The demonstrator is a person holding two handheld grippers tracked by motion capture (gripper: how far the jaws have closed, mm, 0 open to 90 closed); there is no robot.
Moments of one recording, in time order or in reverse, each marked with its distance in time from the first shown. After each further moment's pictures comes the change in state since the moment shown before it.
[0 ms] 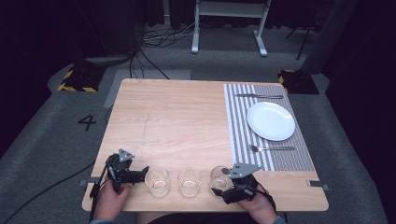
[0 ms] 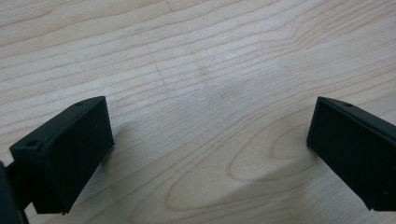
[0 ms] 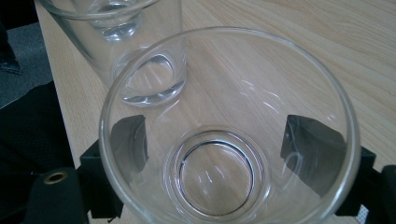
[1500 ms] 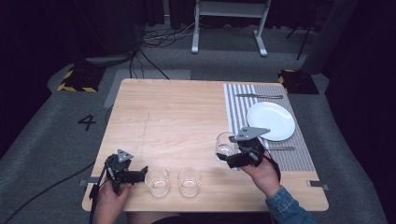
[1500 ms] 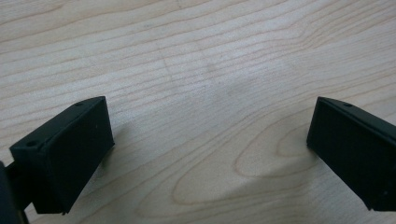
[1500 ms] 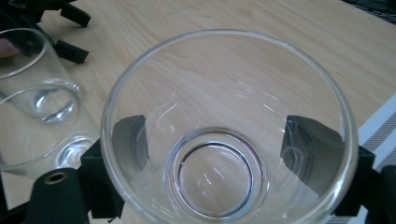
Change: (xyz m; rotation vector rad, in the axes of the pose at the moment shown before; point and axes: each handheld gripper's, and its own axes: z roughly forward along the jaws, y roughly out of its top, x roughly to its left) left arm 0.001 -0.002 -0.001 -0.004 0.018 -0.025; right arm -0.060 0.080 -0.032 -0.021 -0.120 0.045
